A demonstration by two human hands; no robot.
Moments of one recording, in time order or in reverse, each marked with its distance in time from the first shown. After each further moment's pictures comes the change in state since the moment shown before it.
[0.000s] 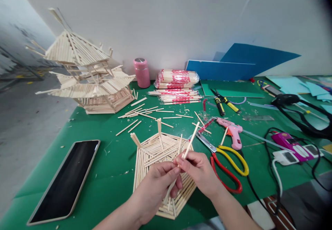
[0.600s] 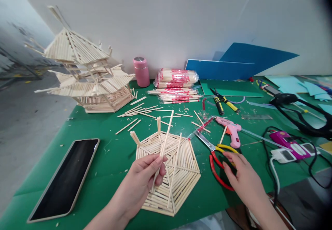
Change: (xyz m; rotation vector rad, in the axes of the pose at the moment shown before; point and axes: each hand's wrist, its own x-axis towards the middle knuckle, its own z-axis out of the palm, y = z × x) left_hand -0.012 0.010 -0.024 -0.125 0.153 0.087; right_hand -0.061 0.044 -0.106 -1.179 0.478 0.019
